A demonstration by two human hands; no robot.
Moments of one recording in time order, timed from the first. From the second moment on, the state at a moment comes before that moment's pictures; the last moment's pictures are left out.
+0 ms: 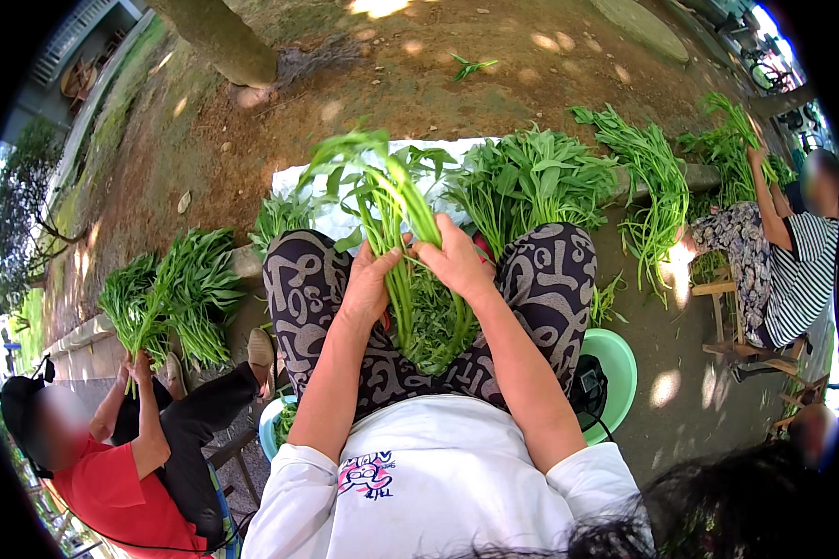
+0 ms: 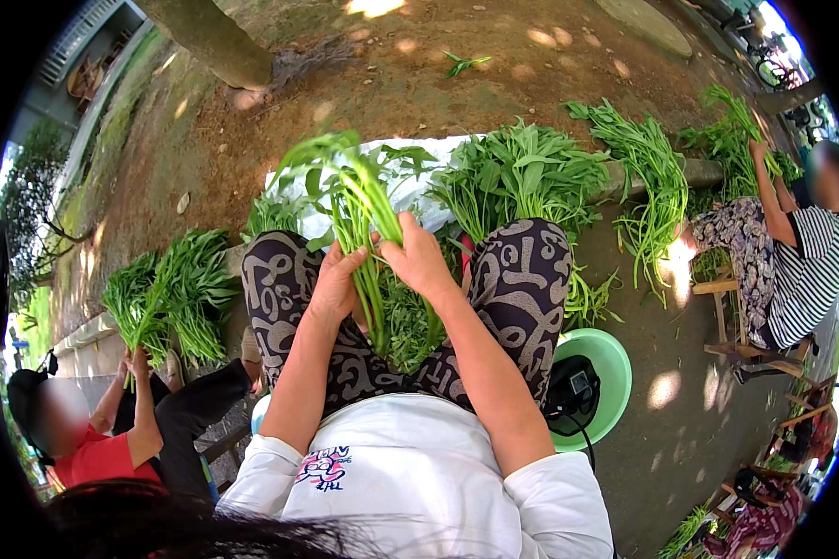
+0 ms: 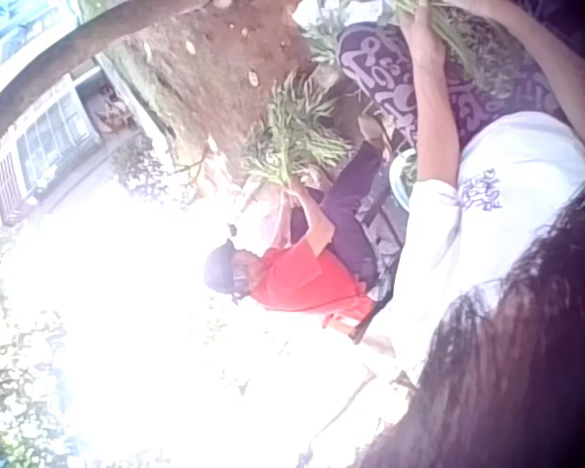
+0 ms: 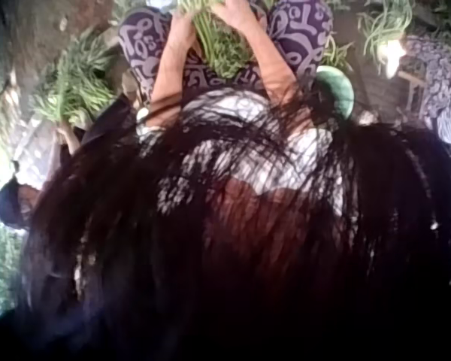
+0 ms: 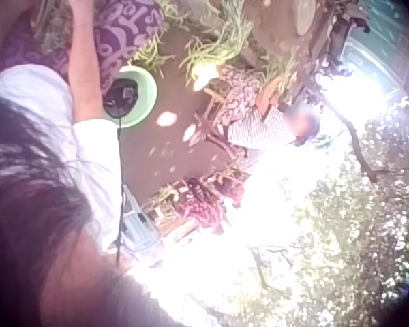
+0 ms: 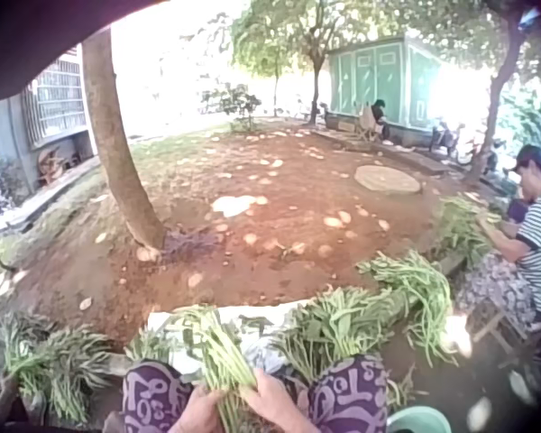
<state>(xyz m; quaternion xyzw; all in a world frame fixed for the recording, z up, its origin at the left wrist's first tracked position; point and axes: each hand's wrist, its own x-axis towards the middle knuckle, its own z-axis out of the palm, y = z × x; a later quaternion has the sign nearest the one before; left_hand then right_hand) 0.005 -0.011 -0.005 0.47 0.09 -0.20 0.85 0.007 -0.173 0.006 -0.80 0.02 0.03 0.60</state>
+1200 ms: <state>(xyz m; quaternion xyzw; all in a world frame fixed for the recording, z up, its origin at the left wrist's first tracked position) 0.009 -0.006 -0.031 0.59 0.17 -0.22 0.76 0.018 -0.192 0.027 -0.70 0.15 -0.06 0.69</state>
